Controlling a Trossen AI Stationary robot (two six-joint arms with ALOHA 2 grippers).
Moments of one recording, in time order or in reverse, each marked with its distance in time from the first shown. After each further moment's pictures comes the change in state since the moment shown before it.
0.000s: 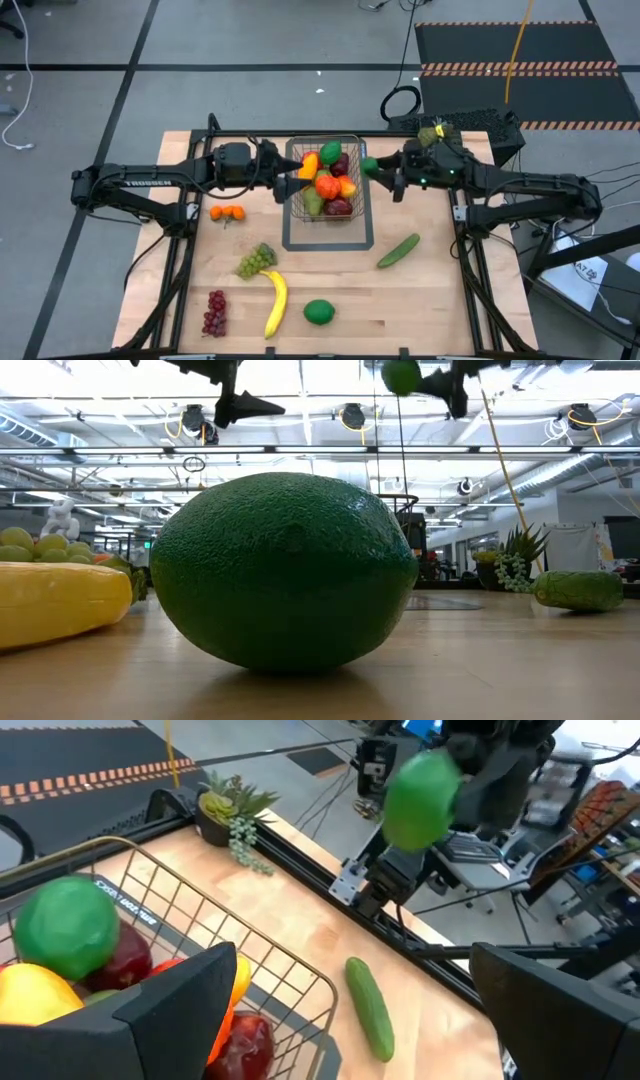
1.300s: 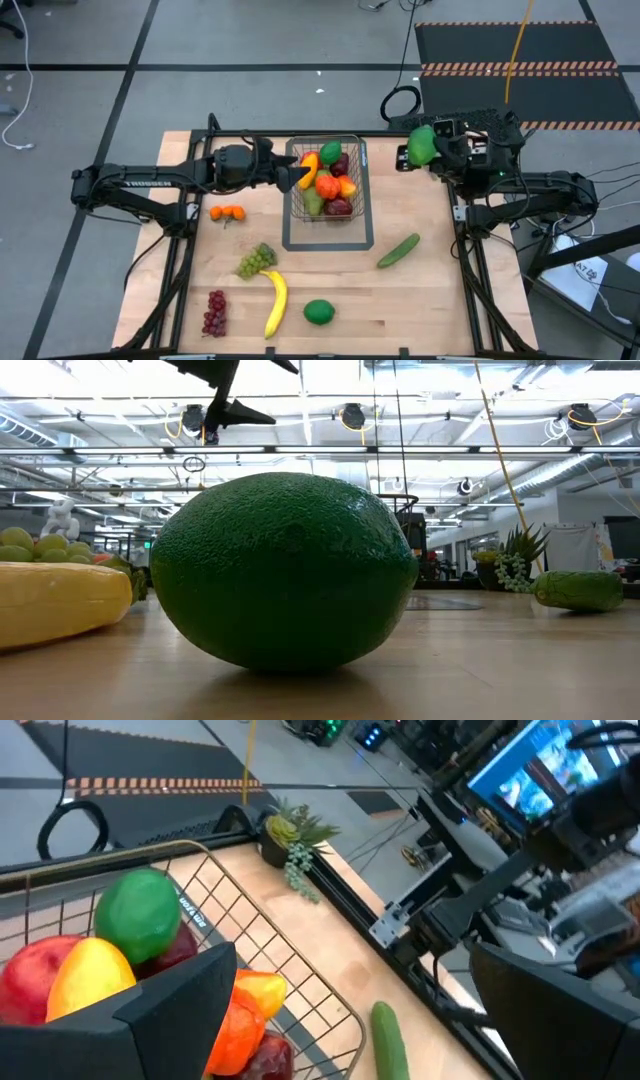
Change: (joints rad) left arm -0.020 0.000 0.000 -0.014 -0.212 -0.168; right arm 0.033 0.072 0.000 1.120 -0.255 0.917
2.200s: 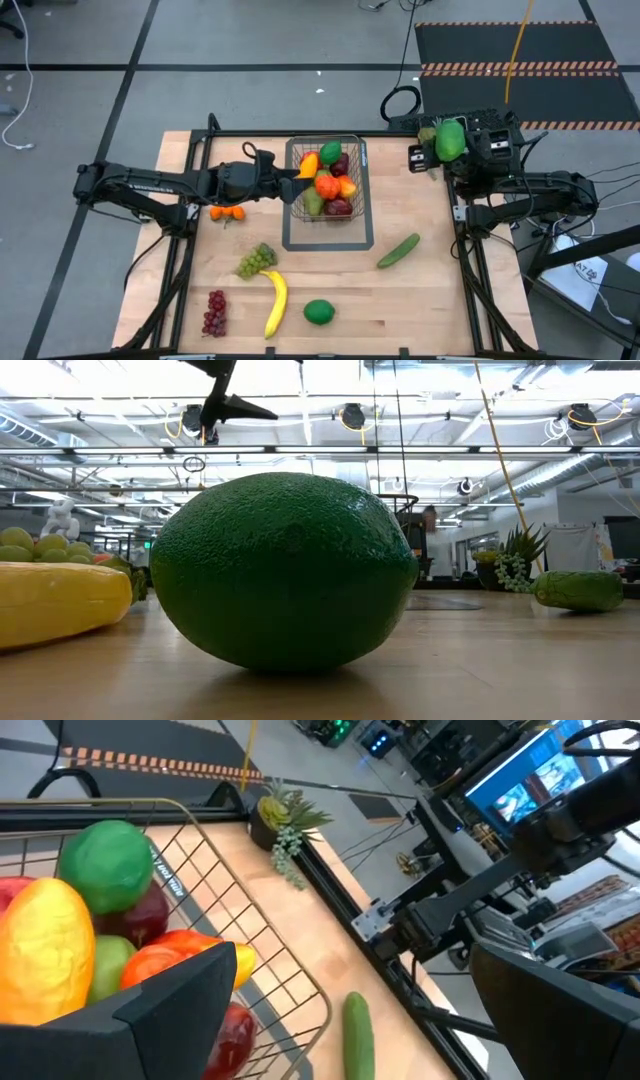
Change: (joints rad) left arm -0.139 0.032 0.000 0.017 -0.143 -0.143; right arm 0.000 -0.001 0.000 0.187 0.000 0.173
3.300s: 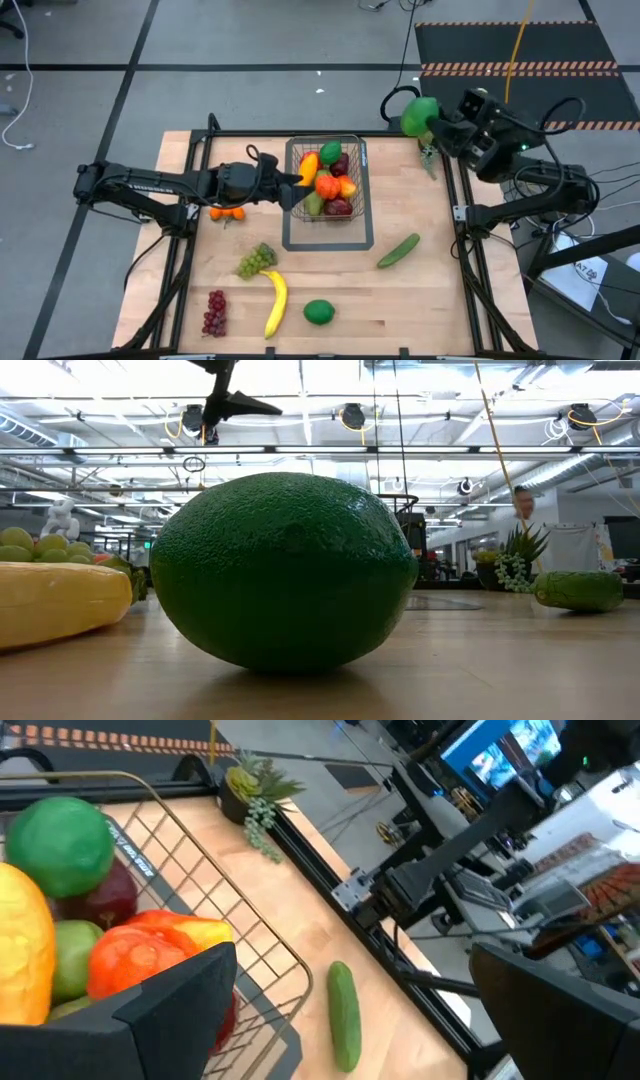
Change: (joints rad) left arm -0.005 0.000 0.000 -0.003 0.098 0.043; right arm 0.000 0.051 0.412 -0.705 0.032 -0.902
